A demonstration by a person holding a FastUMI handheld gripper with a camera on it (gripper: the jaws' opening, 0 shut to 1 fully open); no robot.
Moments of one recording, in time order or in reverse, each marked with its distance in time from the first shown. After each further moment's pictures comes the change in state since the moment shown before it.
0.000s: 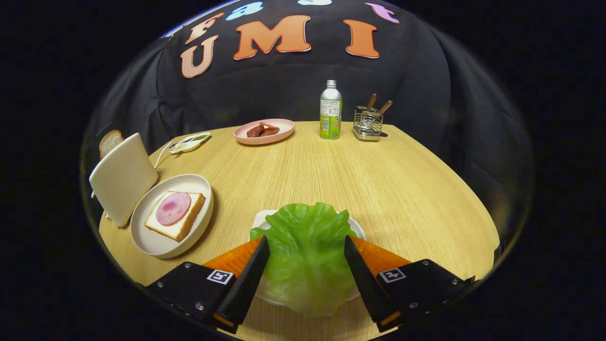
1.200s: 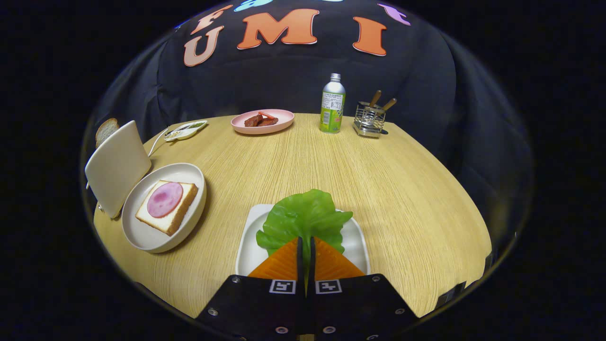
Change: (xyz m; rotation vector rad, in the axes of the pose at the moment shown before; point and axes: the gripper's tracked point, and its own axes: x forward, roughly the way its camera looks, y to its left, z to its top) arm -0.001 -0.002 0.011 -0.038 0.014 -0.041
